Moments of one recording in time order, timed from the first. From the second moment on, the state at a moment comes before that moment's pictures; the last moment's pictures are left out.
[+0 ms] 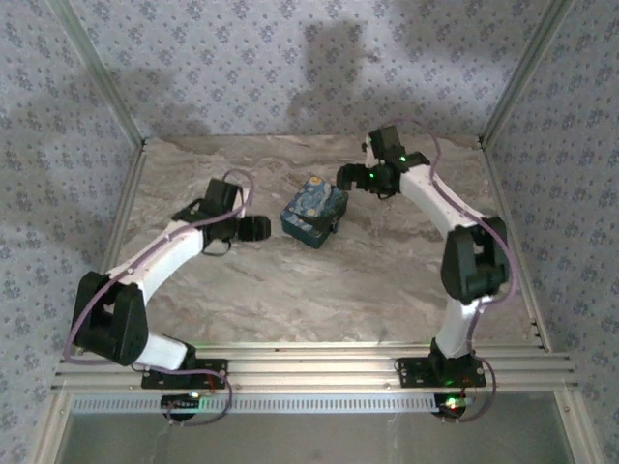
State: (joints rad) left arm -0.40 1.42 0.94 -0.50 0.19 -0.41; right arm 0.33 1.90 1.64 -0.68 -0.16 0.31
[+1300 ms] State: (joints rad) left arm -0.24 1.60 0.87 -0.15 0.29 -0.75; right arm 0.54 2.00 1.49 -0.56 -0.39 0.39
